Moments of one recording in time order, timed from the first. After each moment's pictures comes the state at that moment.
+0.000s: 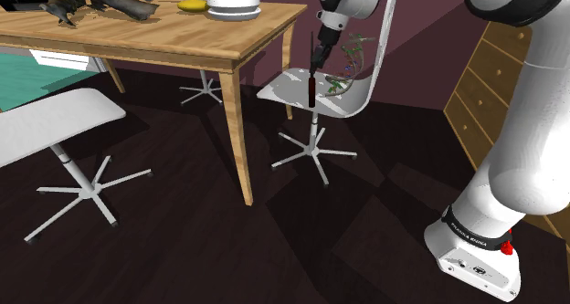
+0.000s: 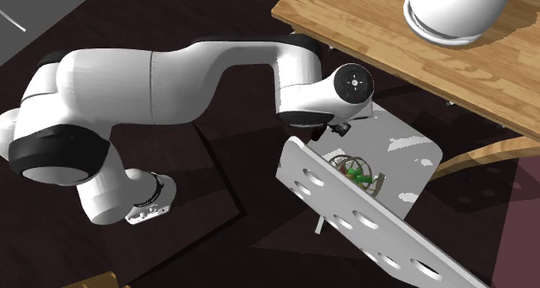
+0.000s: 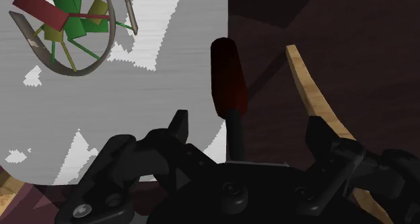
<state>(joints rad) -0.01 0.24 -0.35 -1.73 0.36 2.07 -0.78</state>
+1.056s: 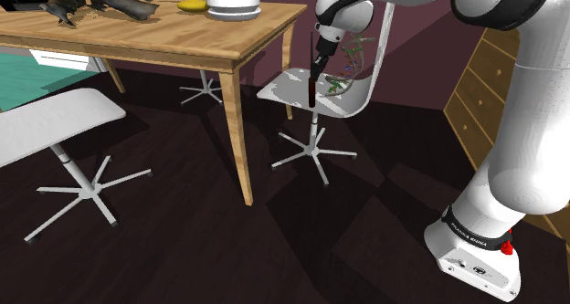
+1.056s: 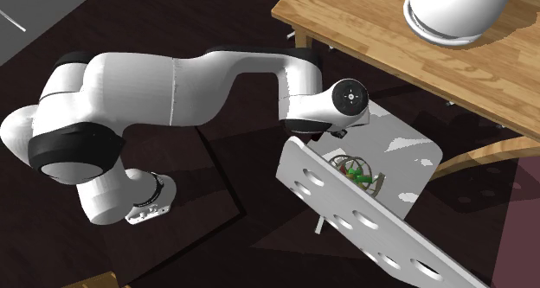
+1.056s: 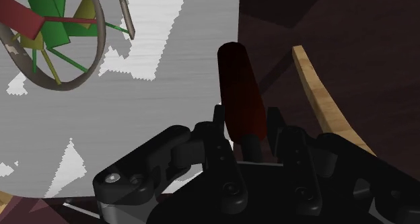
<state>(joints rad) -0.02 0.30 -0.34 -1.76 0.41 2.15 -0.83</state>
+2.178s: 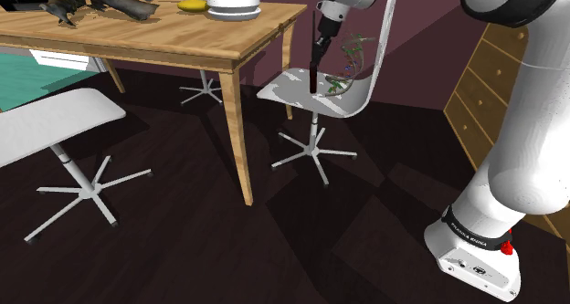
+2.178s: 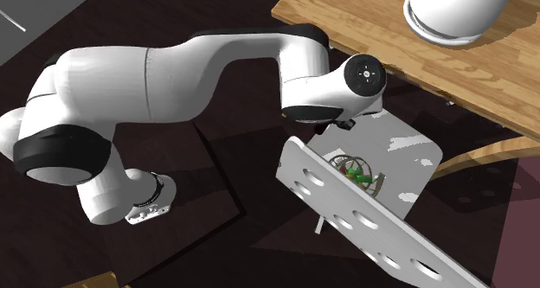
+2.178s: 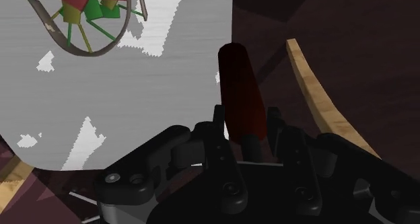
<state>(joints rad) -0.02 0.25 -0.36 -1.65 0.36 2.00 -0.77</state>
